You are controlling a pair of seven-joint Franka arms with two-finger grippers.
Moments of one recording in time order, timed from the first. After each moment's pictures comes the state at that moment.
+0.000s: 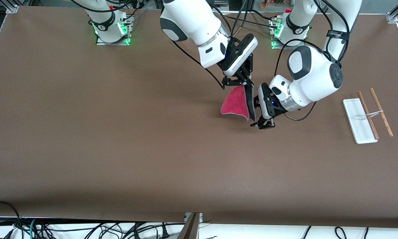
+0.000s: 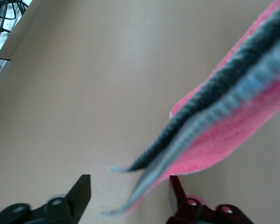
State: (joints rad) left arm -0.22 0.26 -0.14 -1.98 -0.66 2.39 1.51; right arm 0.56 0.59 0.45 -1.26 -0.11 2.55 0.14
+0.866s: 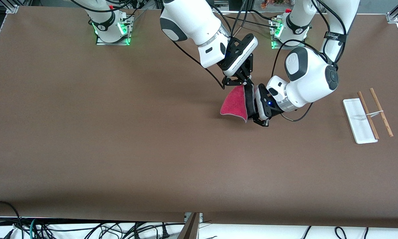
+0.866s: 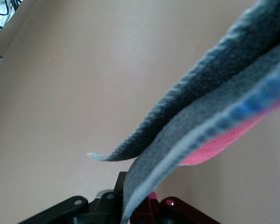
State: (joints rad) left arm -0.22 0.27 -0.14 -1.98 -0.66 2.39 1.51; right arm 0.56 0.59 0.45 -1.26 -0.11 2.56 0.14
